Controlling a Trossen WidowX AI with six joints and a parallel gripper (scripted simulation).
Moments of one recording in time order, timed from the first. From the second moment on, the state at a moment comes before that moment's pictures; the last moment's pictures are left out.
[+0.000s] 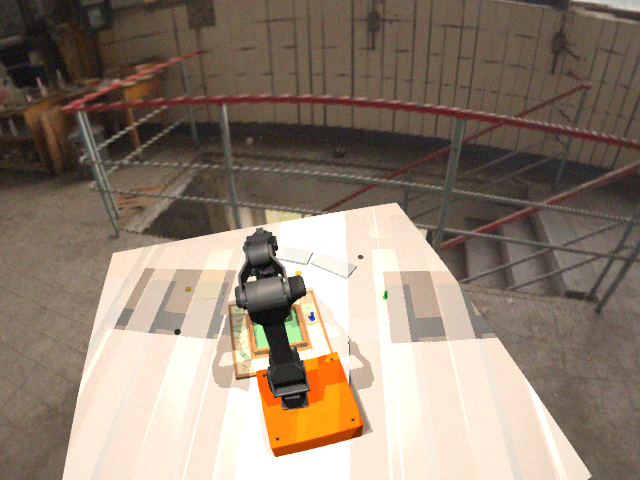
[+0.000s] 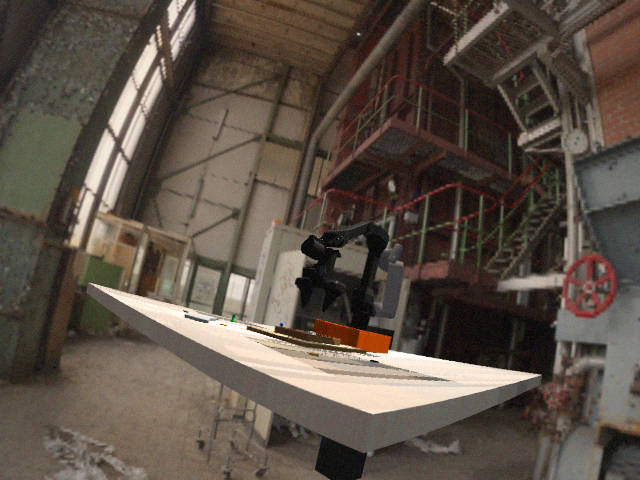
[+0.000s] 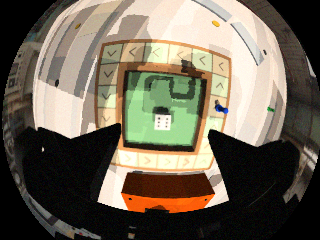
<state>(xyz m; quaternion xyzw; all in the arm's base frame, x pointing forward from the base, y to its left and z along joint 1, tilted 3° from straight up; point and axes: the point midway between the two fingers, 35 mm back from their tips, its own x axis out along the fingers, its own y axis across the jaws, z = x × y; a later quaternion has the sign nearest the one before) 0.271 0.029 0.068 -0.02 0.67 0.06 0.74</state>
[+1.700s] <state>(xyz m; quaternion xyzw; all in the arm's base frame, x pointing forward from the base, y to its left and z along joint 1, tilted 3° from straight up) 0.306 -0.081 -0.007 -0.17 0.68 0.19 0.69</state>
